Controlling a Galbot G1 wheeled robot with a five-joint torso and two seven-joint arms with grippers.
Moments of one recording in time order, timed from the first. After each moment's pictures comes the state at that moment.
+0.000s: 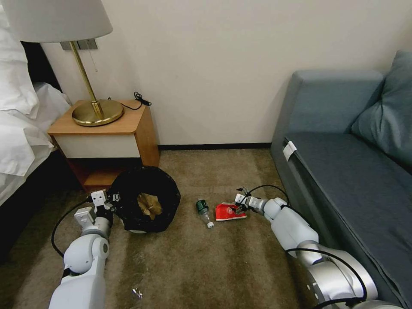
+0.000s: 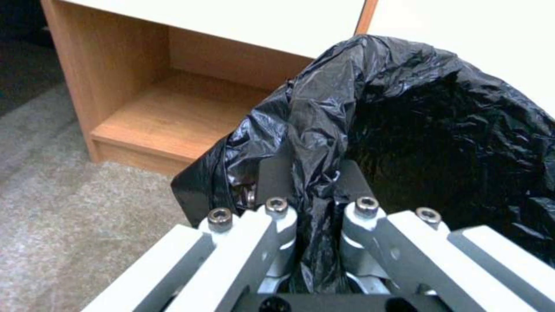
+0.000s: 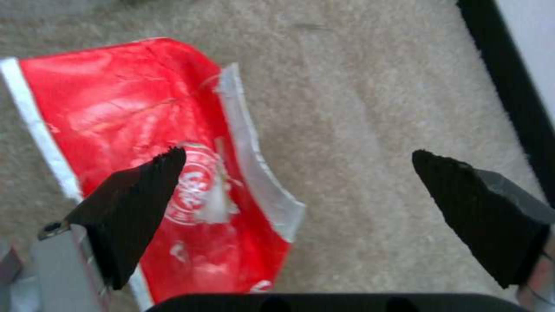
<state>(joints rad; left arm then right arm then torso) 1.21 -1.41 -0.78 -1.75 -0.33 0.31 0.04 -0.40 1.42 0.19 0.37 -0.67 0.32 -0.41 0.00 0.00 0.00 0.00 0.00</state>
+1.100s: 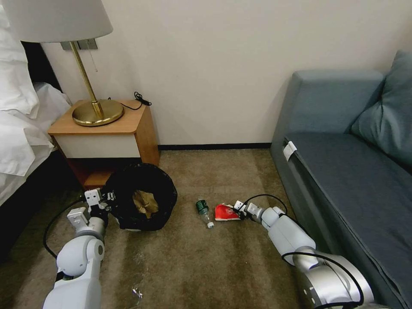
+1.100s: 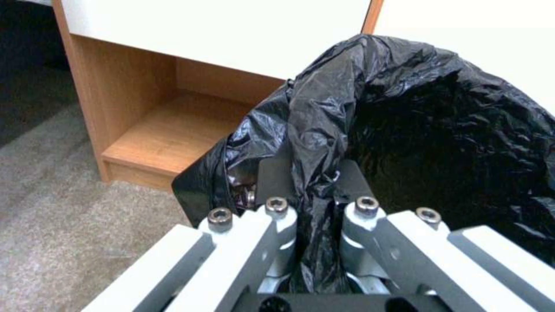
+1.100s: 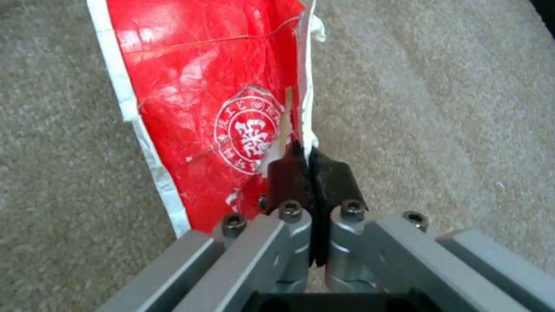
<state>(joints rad) 1.23 -1.41 -0.79 -1.80 -0.33 0.32 0.03 -0.44 1.43 0.21 0.34 -0.55 0.27 -0.41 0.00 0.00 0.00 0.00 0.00</state>
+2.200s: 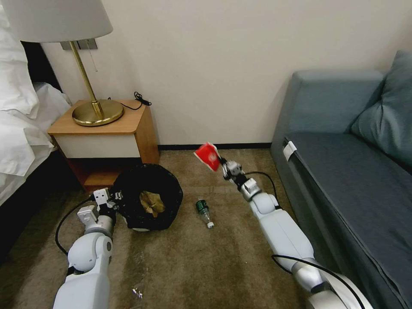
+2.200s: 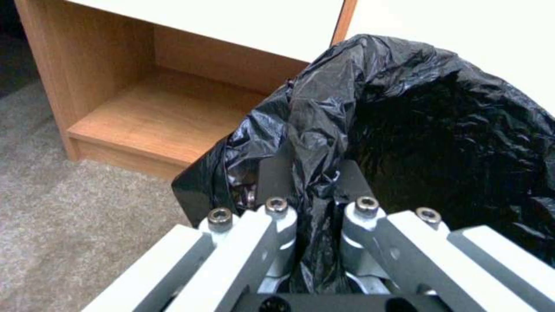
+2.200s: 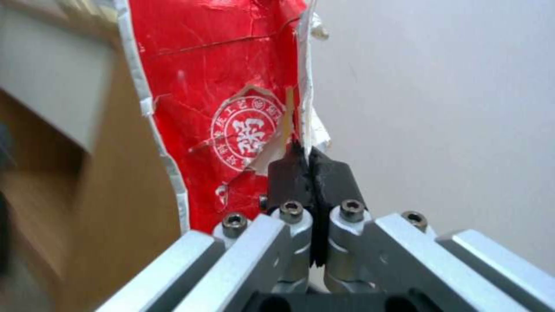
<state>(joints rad) 1.19 -1.44 -0.75 -1.74 -0.33 0.32 0.02 -0.60 1.42 0.09 1.03 0.04 0.47 -0.22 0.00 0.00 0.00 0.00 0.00</state>
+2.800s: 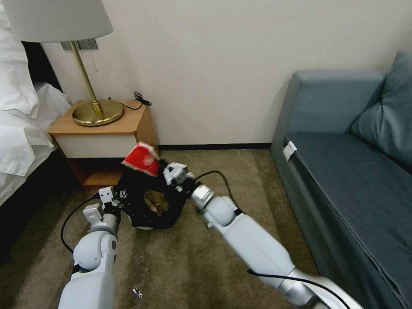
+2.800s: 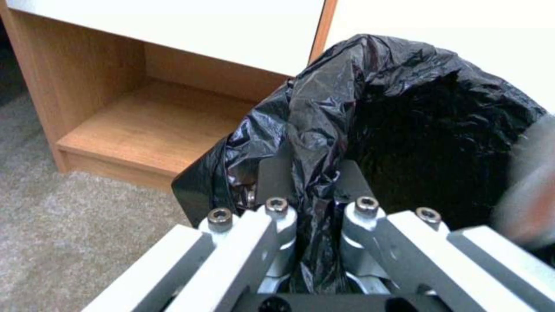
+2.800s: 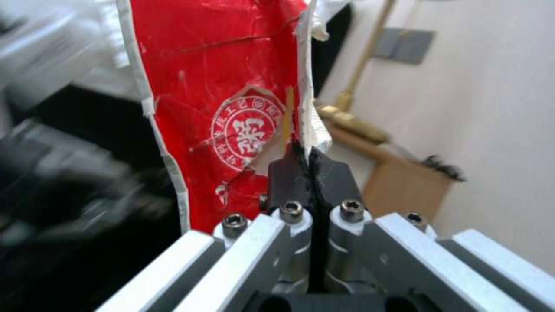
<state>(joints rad) 1.19 -1.46 -0.73 -1.78 -0.31 0.33 0.01 -0.64 1.50 -0.29 1.19 -0.02 0.42 -0.14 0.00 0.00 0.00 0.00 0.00</state>
